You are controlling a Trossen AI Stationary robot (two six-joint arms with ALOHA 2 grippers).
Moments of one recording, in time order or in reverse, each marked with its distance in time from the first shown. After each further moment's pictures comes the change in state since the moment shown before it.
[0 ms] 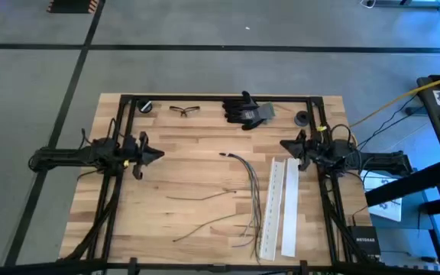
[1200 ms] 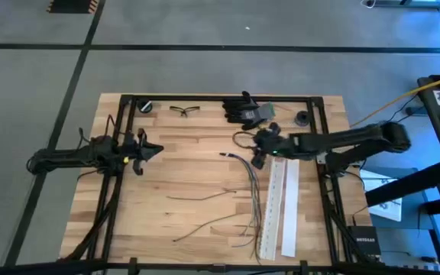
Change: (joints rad) left arm 0.046 0.020 0.033 0.001 -0.030 -0.024; right arm -0.008 1.319 0.787 -0.451 0.174 -0.207
